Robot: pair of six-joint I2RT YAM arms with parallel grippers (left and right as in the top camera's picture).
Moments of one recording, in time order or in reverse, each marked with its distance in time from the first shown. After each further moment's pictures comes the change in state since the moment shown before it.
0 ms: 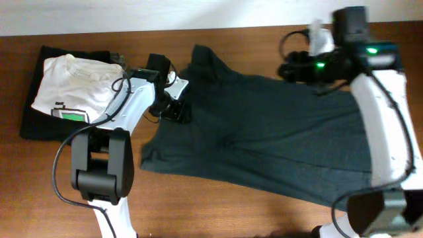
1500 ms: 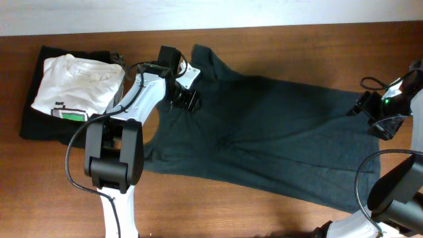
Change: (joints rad) left arm -0.043 0.125 0.118 0.156 0.043 0.026; right arm -0.496 0.093 -0.266 -0.062 0.142 0.077
